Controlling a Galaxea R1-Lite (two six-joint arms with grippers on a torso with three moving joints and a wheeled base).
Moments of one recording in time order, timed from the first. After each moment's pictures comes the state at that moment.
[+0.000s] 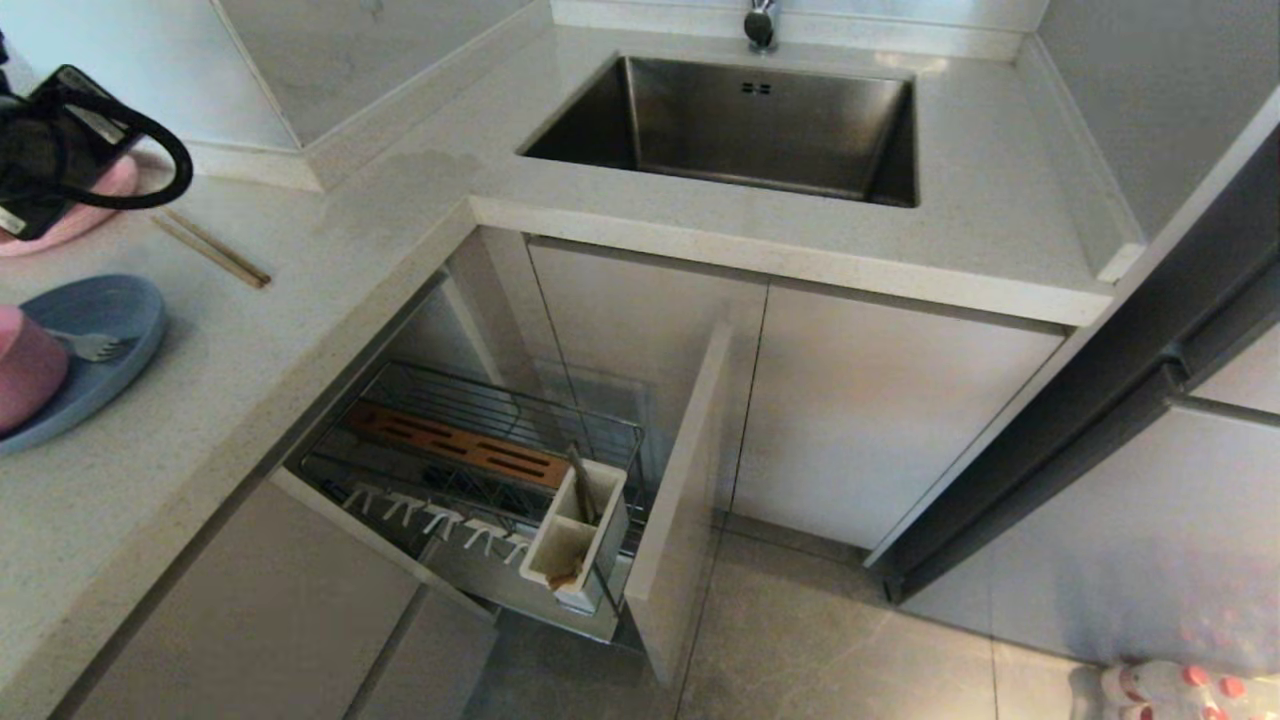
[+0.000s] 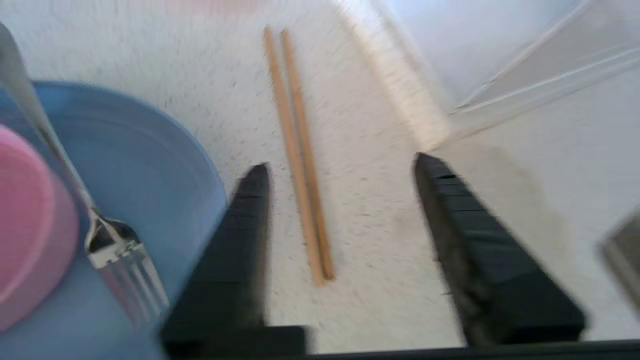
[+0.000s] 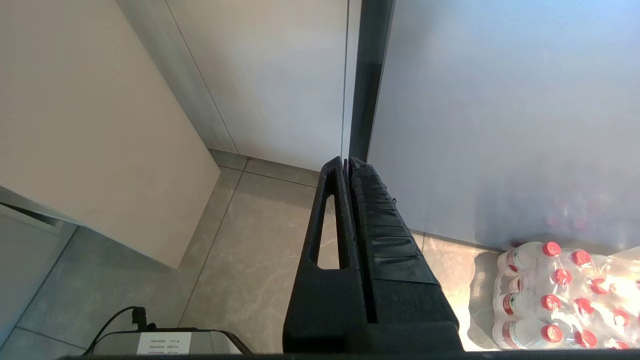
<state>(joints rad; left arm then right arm) 0.10 1.65 -1.75 0.20 0.48 -0.62 0.00 0.00 0.00 0.00 -0.01 0.02</state>
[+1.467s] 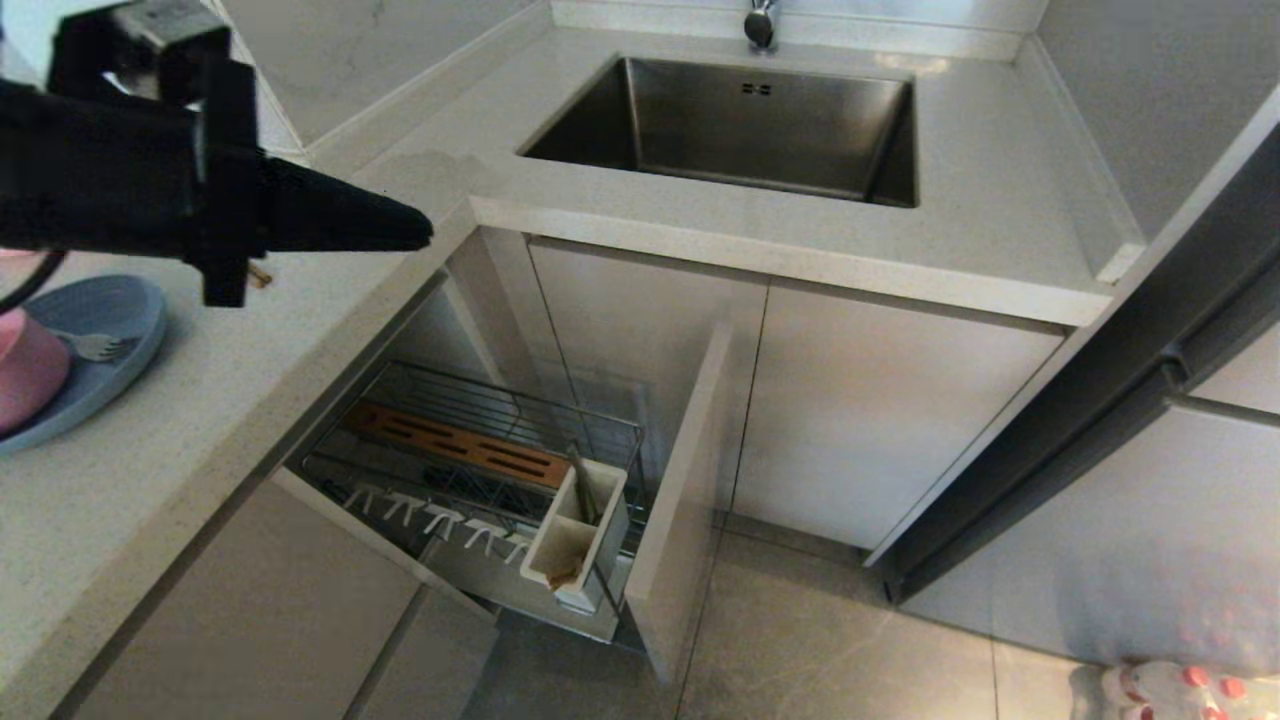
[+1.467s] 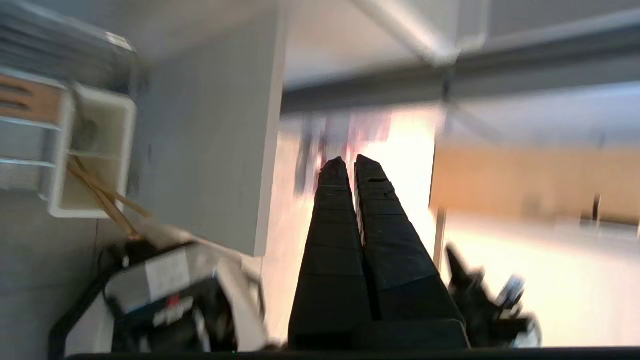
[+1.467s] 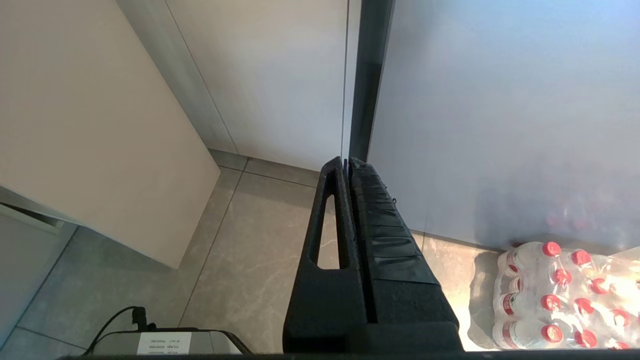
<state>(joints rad) -0.29 1.49 -1.70 0.64 -0.51 -0.50 0.00 0.00 0.00 0.00 -0.01 0.02</state>
